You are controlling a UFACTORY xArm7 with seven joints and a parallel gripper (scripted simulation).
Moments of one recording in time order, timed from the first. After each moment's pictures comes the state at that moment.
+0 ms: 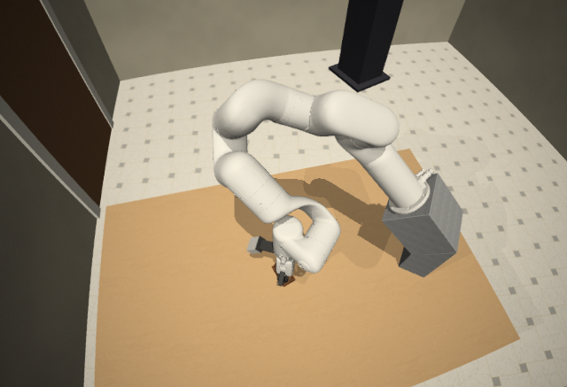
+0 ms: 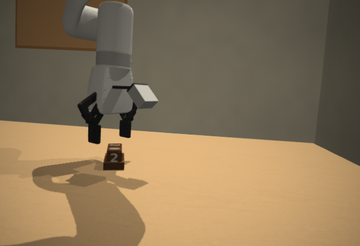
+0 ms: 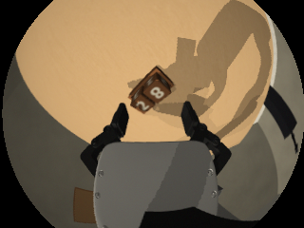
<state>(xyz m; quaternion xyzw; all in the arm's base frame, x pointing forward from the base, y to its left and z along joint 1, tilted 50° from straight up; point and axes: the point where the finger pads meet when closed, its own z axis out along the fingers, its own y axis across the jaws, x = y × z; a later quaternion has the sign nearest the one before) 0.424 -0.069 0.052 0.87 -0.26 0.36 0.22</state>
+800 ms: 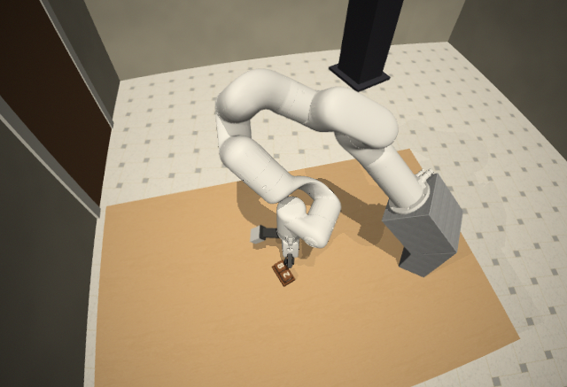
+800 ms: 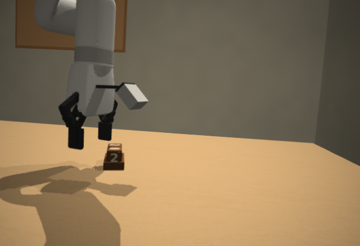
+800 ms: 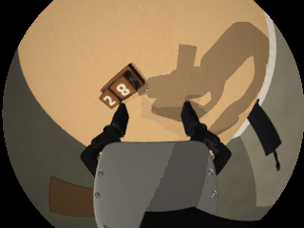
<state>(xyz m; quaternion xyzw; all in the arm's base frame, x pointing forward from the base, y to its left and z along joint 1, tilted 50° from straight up) 0.392 -0.113 0.064 0.89 -0.16 0.33 0.25</state>
